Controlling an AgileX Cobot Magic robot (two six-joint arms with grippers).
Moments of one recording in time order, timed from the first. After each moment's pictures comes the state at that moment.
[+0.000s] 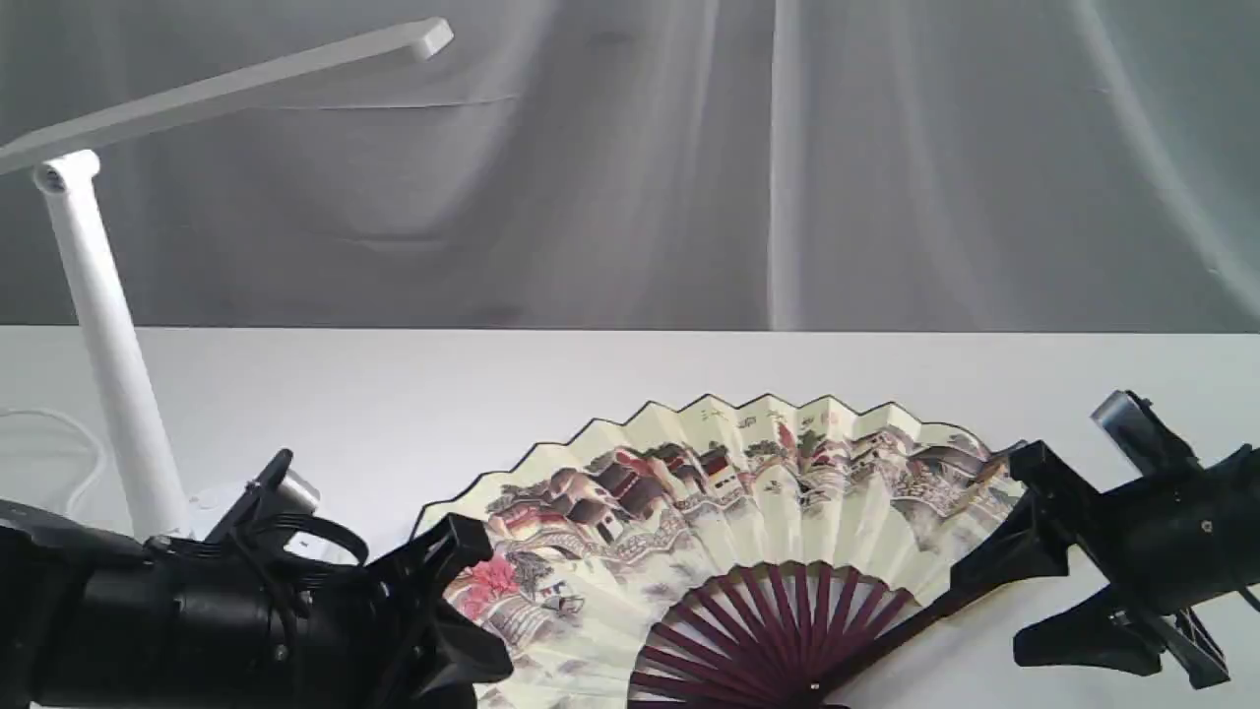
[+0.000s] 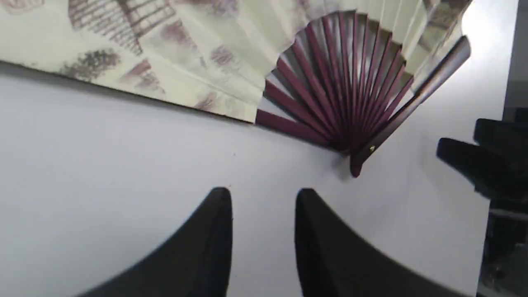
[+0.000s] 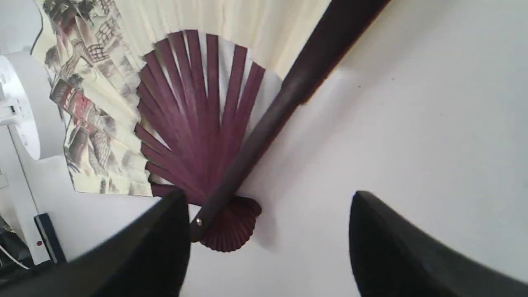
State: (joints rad) left arm -0.38 1.67 -0.74 -1.45 0.46 0.55; right arm -0.21 2.00 -1.11 1.01 1.00 -0.55
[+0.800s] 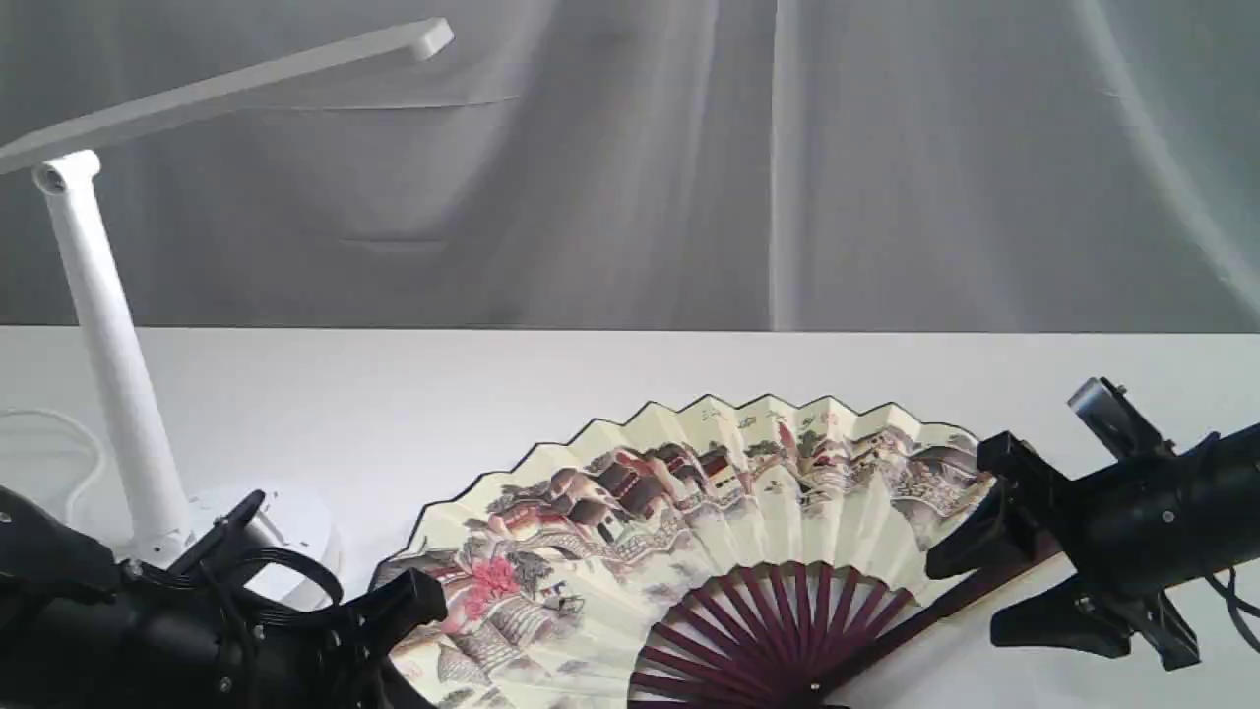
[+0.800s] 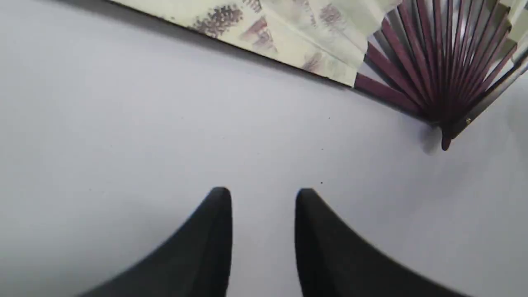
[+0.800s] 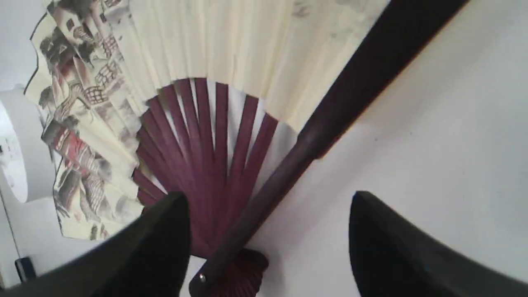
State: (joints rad) left arm -0.32 1.67 -0.74 -1.12 0.52 0.28; right arm -0.15 2.00 -1.11 1.05 0.87 -0.54
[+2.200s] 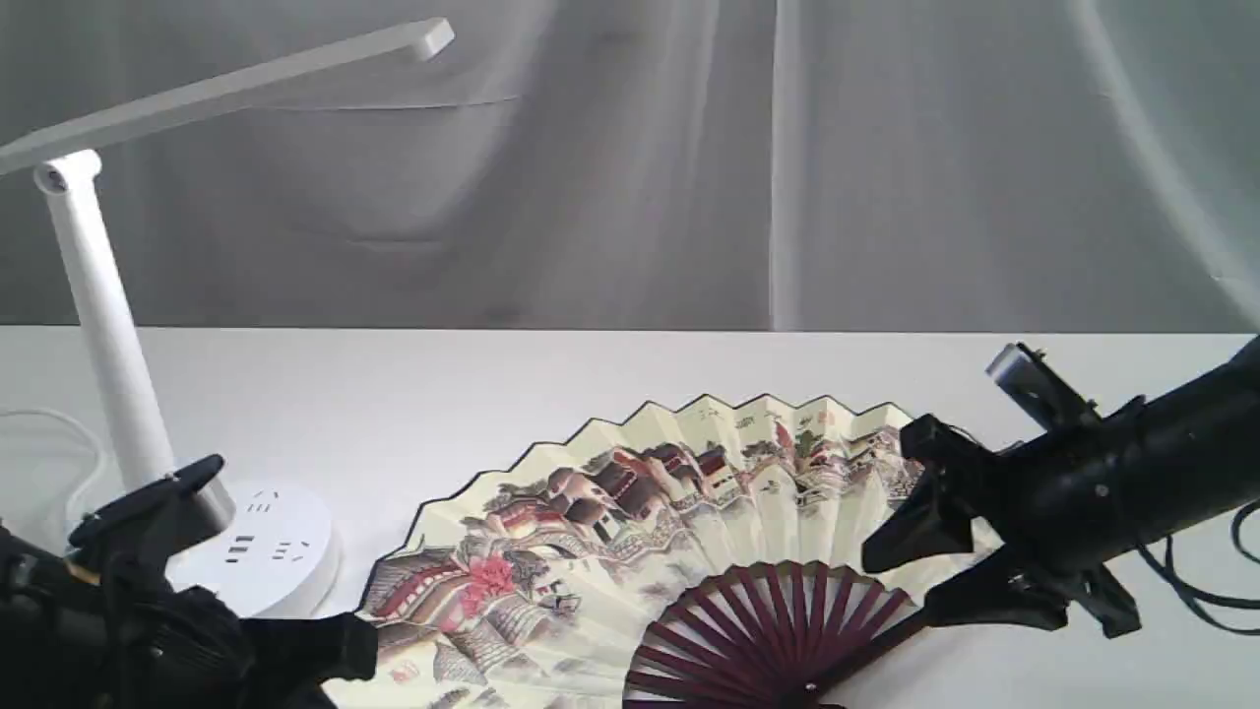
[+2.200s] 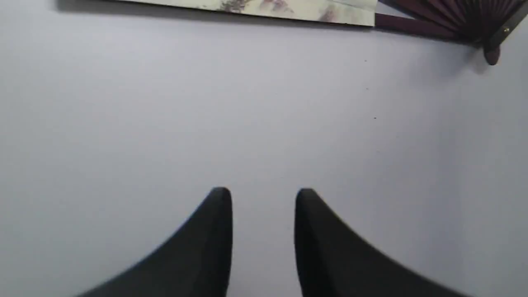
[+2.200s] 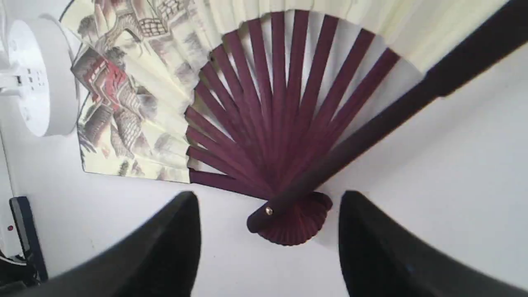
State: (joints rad) left arm -0.32 1.42 -0.74 -0.54 0.64 0.02; right arm -0.07 1.89 -1.11 0.97 0.93 -0.48
